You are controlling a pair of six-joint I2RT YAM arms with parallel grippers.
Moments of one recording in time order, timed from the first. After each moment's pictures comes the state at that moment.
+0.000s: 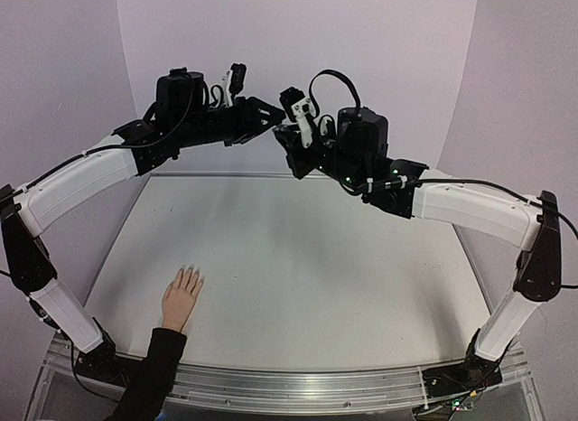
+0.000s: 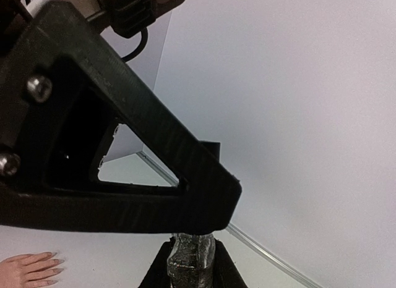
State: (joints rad) left arm -0.74 1.59 1.64 -0.14 0.31 -0.63; right arm 0.94 1.70 1.54 0.14 0.23 -0.27
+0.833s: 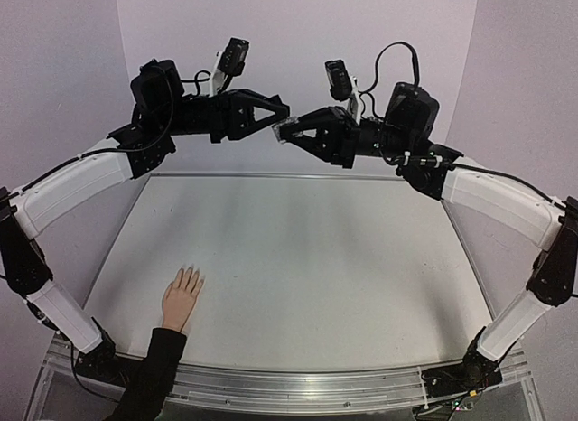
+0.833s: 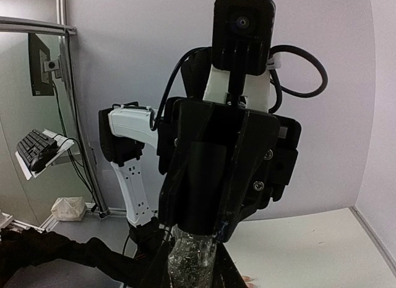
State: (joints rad) left arm -0.73 1.56 1.58 0.27 1.06 -0.45; right arm 0.76 1.60 1.52 0.28 -0.90 0.22
